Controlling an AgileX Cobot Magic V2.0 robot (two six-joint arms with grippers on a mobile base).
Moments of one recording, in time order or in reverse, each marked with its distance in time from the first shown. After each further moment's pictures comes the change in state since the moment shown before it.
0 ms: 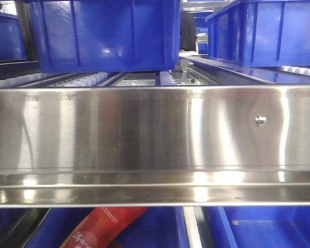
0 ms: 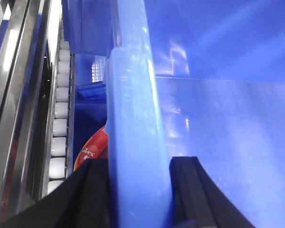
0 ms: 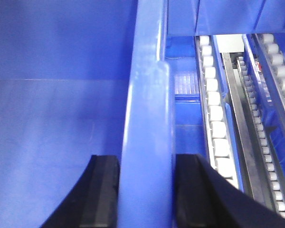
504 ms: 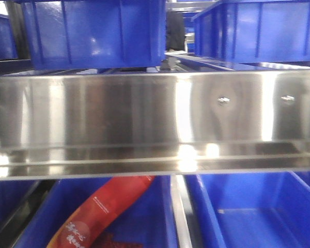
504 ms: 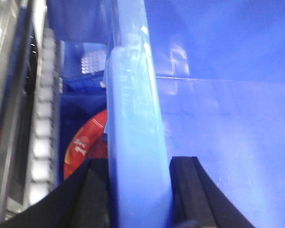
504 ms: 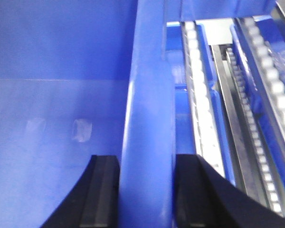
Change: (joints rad) left arm 0.000 0.000 0.000 0.000 0.000 0.000; right arm 0.000 0.000 0.000 0.000 0.000 0.000
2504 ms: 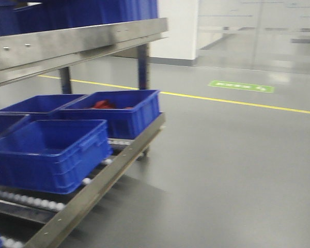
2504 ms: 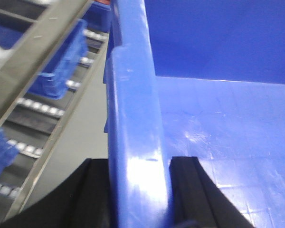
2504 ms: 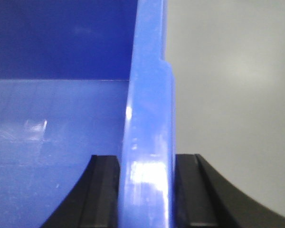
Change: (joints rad) left arm 0.000 -0.004 0.000 0.000 0.000 0.000; right arm 0.000 0.000 0.000 0.004 -0.002 0.000
